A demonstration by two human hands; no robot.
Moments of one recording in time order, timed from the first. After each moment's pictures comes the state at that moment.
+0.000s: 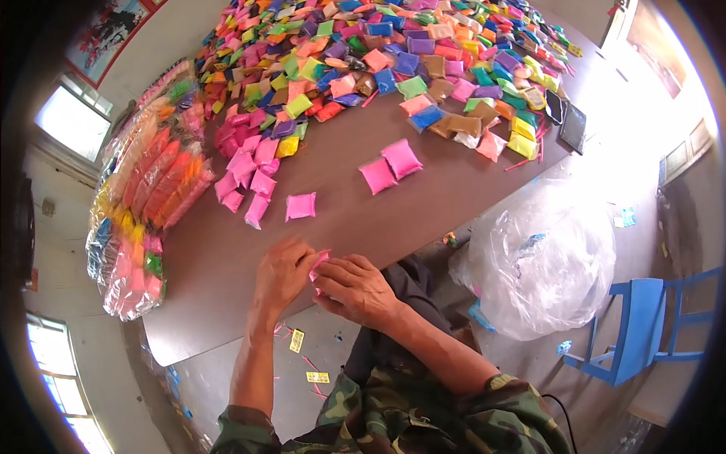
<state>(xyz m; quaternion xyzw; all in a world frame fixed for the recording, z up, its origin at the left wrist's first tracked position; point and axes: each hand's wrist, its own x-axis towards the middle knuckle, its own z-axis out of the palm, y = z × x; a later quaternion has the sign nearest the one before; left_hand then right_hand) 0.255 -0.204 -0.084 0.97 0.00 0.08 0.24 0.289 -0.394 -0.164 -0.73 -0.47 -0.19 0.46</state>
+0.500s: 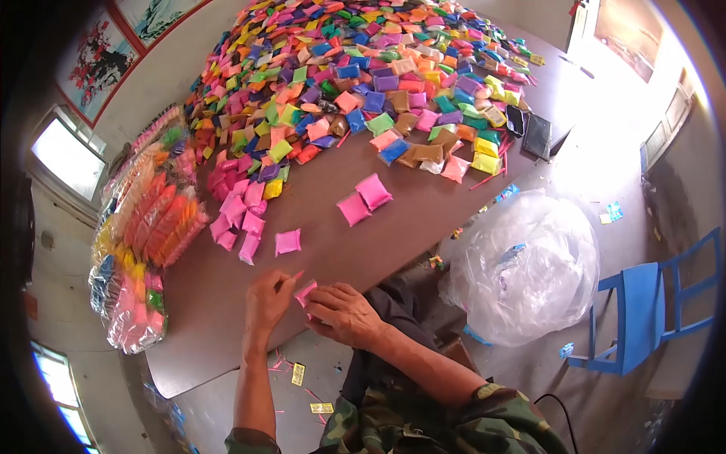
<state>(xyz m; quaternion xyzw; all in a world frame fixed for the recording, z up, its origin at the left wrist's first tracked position) 0.253 -0.193 -0.089 0.95 0.08 0.11 0.28 0.283 -0.402 -0.161 -0.72 -0.47 -0.17 0.48</state>
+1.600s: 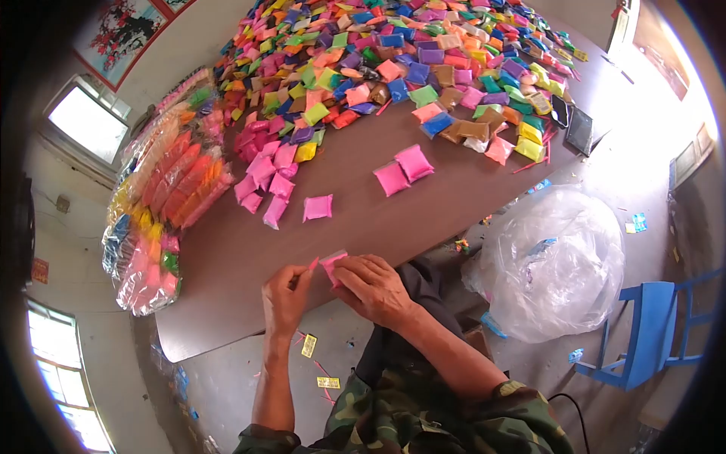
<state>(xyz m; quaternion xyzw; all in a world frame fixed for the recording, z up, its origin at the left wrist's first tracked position) 0.196 -0.205 -0.104 0.91 0.14 0.21 0.34 0.285 -0.400 -0.156 -0.71 -0.44 -0.21 0.51</state>
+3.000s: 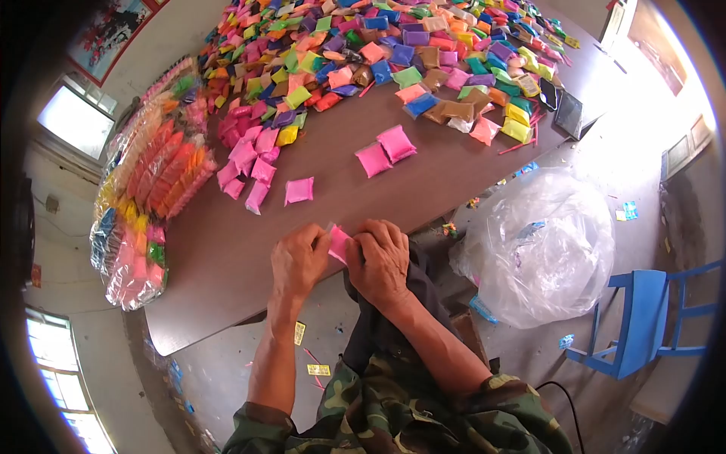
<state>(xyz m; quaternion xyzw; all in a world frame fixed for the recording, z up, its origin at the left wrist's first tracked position) 0.253 -0.250 -0.103 0.96 0.06 0.17 0.22 0.285 -0.409 -0.164 -0.82 -0.22 -0.27 0.47</state>
